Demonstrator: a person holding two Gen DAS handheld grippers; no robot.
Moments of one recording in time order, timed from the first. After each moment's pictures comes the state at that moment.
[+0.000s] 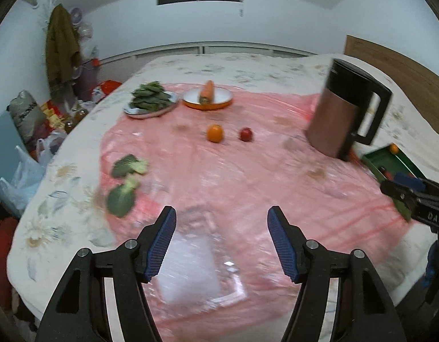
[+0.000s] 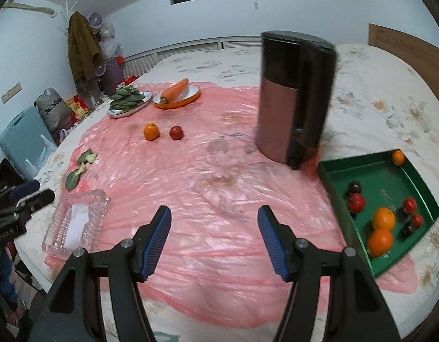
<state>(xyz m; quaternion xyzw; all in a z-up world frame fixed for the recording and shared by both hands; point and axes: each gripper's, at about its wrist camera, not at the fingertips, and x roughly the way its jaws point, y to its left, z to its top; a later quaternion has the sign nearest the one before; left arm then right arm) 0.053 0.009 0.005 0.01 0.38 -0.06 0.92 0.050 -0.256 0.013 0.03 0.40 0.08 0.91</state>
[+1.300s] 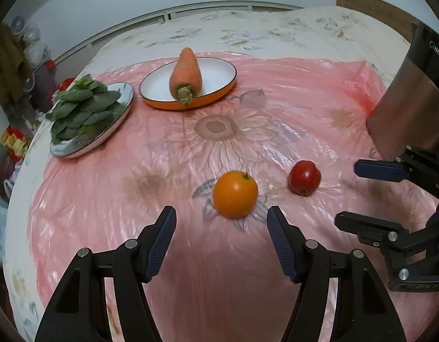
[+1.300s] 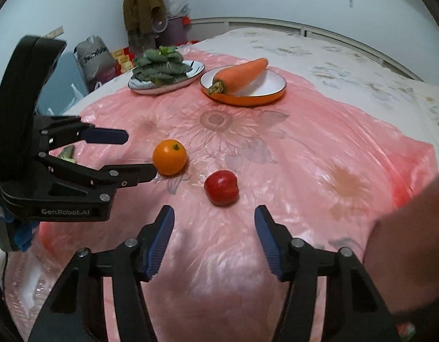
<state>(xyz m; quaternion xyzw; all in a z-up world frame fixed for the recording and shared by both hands) 0.323 -0.014 -0.089 0.10 0.46 -0.13 0.87 0.300 -0.147 -0.076 -0.07 0.43 0.25 0.86</state>
